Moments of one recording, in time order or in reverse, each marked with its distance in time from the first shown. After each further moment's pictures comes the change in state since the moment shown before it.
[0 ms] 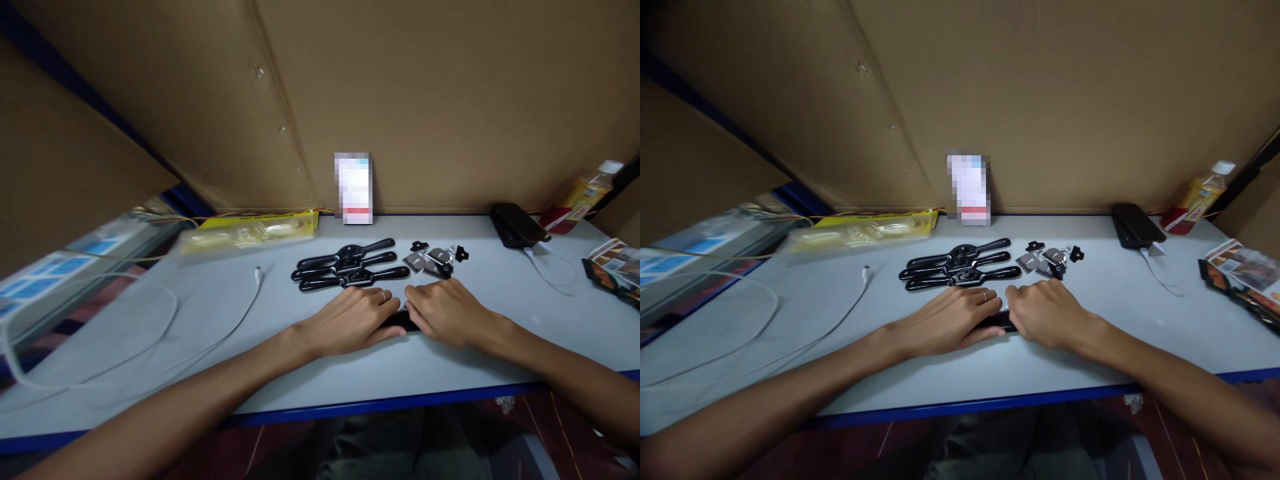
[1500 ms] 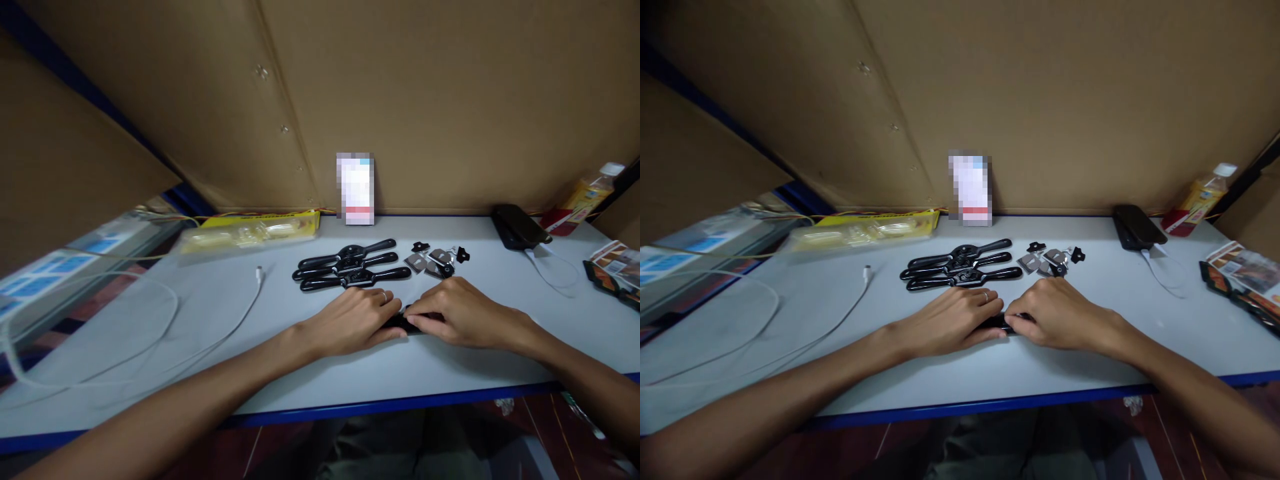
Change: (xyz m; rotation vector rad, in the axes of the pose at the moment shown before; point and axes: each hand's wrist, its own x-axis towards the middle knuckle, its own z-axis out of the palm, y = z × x) left_hand 0.000 -0.001 0.001 -0.026 0.002 -0.004; right_hand -0.009 0.011 -0.023 0.409 -0.008 -0.182
